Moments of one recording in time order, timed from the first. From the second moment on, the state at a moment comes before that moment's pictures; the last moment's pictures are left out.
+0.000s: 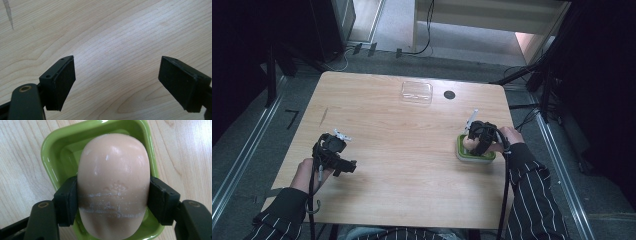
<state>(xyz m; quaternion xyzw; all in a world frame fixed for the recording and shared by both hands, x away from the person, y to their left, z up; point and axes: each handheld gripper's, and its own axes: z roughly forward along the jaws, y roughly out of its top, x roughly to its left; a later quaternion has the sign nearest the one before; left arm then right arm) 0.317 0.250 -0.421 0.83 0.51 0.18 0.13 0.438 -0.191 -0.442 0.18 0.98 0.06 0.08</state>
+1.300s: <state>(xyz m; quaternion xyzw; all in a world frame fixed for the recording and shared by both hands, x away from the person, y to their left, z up) 0.317 0.250 -0.421 0.83 0.51 0.18 0.13 0.440 -0.193 -0.441 0.21 0.97 0.05 0.08</state>
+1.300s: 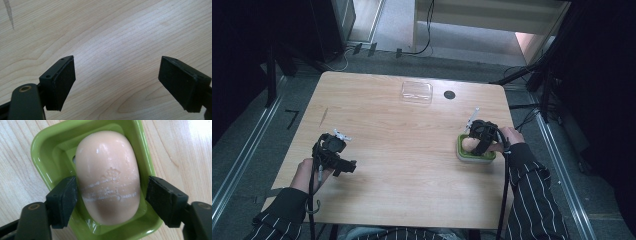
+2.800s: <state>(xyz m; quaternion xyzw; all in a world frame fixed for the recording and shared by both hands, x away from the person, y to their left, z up) 0.318 0.250 -0.420 0.83 0.51 0.18 0.13 0.374 -0.142 -0.403 0.27 0.94 0.16 0.11</state>
